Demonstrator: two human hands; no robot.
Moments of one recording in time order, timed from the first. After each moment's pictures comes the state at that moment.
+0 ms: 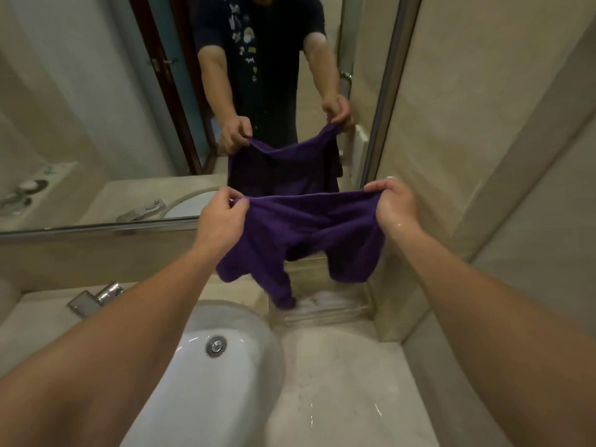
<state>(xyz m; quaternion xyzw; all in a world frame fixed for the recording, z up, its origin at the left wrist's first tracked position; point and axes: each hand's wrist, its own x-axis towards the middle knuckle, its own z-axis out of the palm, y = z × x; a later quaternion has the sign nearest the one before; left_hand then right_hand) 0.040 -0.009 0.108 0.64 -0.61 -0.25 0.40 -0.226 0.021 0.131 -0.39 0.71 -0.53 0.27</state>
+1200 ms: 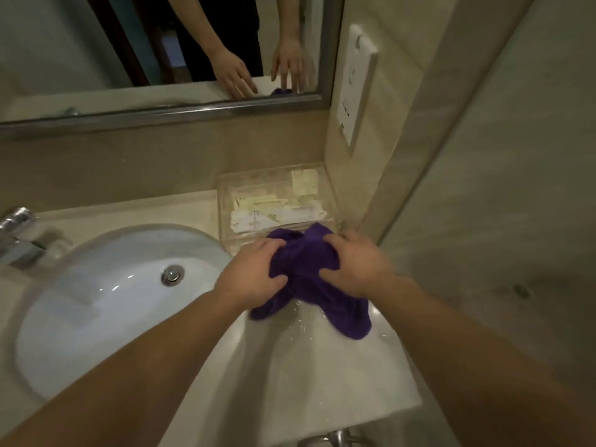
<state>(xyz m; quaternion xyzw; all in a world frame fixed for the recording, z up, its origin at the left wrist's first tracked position) -0.047 0.133 -0.094 0.53 -0.80 -0.28 0.05 -0.262 0.168 -0.081 -0.67 0.71 0.01 0.23</state>
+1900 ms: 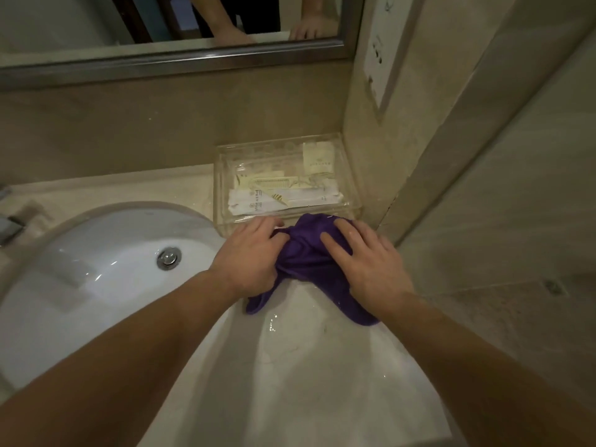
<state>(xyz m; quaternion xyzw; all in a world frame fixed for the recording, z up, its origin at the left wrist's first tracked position) -0.046 0.098 -0.154 0.44 -0.89 -0.08 -0.04 -0.276 0.166 -0.169 -0.80 0.59 -0.05 -0.06</state>
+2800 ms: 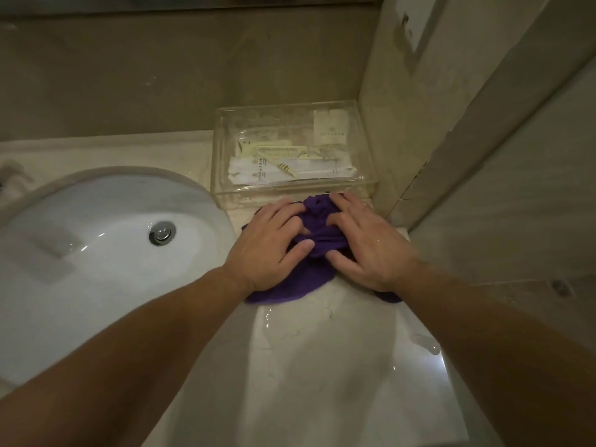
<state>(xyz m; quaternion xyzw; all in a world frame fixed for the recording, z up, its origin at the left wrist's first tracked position) -0.052 0.112 -0.216 0.40 -0.89 -0.15 0.17 -0.284 0.142 -0.199 -0.84 0.52 -0.10 0.13</state>
